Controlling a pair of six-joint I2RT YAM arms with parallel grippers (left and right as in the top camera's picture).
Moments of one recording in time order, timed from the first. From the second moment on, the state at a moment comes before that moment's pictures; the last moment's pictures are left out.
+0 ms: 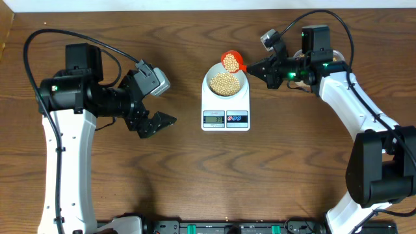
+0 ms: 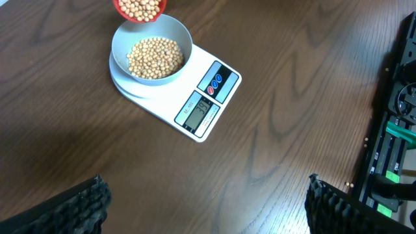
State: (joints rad) left arm 0.09 1.42 1.49 -1.37 0.75 1.03; right arm 0.16 1.85 1.33 -0.32 -0.90 -0.22
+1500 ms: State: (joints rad) left arm 0.09 1.42 1.49 -1.37 0.75 1.03; right arm 0.16 1.85 1.33 -0.32 -0.87 -0.41
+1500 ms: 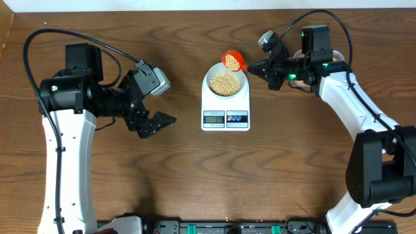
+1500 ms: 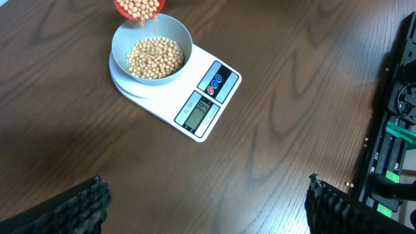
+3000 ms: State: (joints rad) left arm 0.09 1.42 1.49 -1.37 0.75 1.03; right arm 0.16 1.85 1.33 -0.31 -0.90 -0.41
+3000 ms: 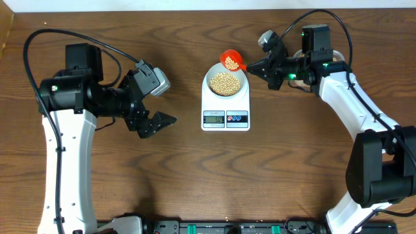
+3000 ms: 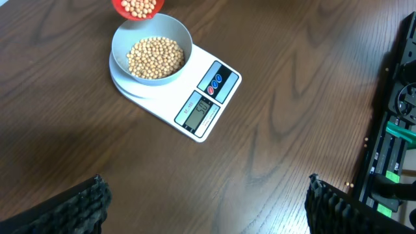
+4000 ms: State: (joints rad) left arm 0.09 1.42 1.49 -1.37 0.75 1.03; right arm 0.16 1.85 1.33 -0.23 -0.90 -0.26
